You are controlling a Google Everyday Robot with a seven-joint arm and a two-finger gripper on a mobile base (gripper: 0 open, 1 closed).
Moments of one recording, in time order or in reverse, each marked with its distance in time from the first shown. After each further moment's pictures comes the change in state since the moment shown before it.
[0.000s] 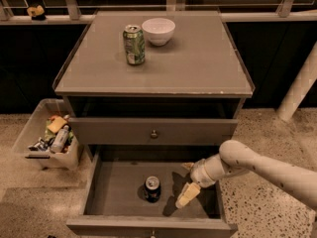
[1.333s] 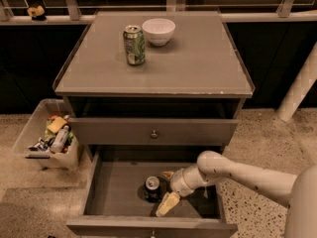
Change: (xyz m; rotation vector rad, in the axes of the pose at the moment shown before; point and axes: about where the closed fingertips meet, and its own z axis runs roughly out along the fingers) arm -0.015 0.019 0.090 -0.072 -0.039 -0.059
